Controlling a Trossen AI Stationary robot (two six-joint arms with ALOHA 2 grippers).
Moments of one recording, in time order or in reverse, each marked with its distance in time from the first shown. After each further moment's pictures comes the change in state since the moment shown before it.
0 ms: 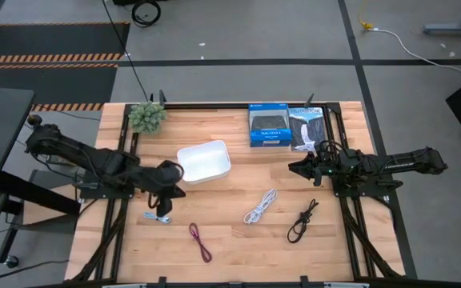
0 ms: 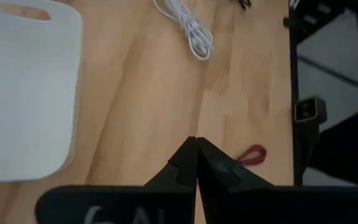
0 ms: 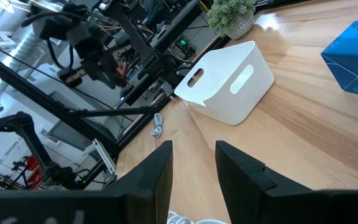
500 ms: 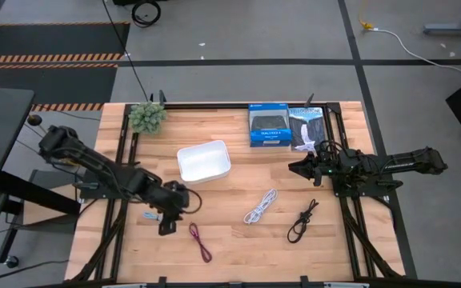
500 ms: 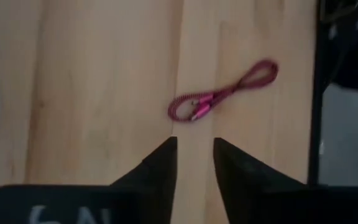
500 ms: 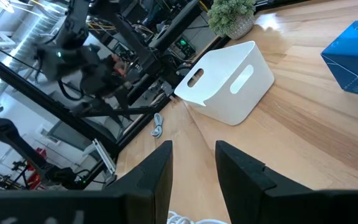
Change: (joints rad) left arm -0.089 0.263 0.004 -0.024 0.176 0.032; right arm 0.000 0.000 0.000 0.000 0.000 0.000
